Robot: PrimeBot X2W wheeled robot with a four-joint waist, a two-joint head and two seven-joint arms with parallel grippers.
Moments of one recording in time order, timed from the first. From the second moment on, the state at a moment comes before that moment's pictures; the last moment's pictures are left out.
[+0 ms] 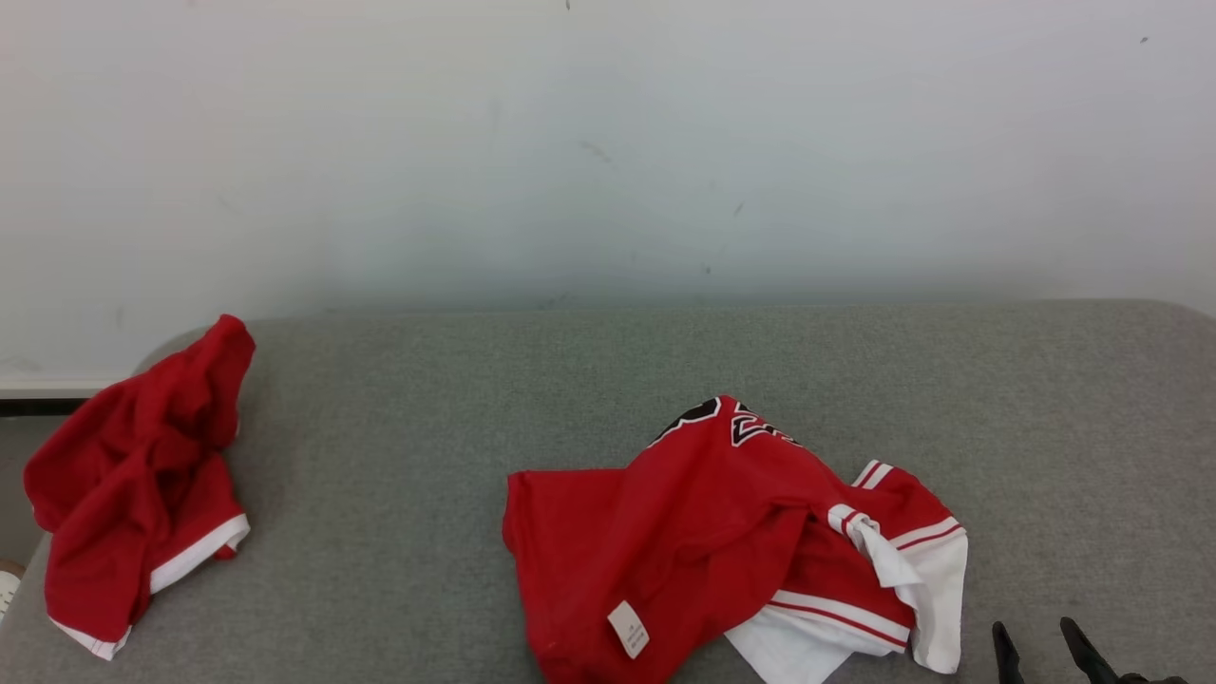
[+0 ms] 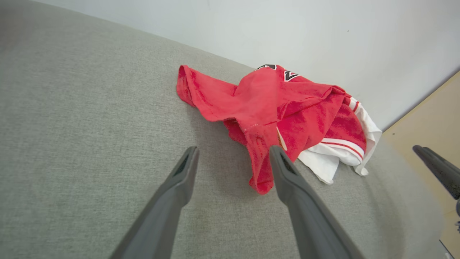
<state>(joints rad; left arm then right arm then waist) 0.20 0.05 -0.27 0.12 -0.37 -0.11 -0.14 0.03 -0.13 0.03 0.37 0.22 0.13 -0.23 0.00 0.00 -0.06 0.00</state>
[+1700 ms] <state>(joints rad) 0.03 0.07 -0.38 0.14 -0.57 -0.13 -0.03 -0.29 -0.08 0.18 0.79 0.40 0.13 -0.13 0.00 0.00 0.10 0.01</state>
